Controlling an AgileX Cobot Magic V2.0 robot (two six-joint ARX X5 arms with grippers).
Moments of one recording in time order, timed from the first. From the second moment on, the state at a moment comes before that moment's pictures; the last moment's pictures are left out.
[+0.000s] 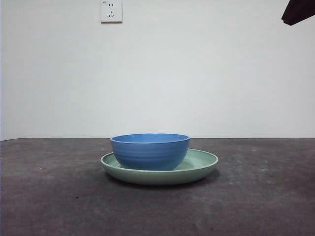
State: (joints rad) left arm 0.02 0.00 0.03 -0.18 -0.08 0.02; right arm 0.44 0.84 0.93 -0.92 -0.45 0.13
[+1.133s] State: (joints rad) left arm 0.02 0.00 0.03 -0.18 -0.08 0.02; right arm 0.05 0.31 0.48 -0.28 -0.25 0.05
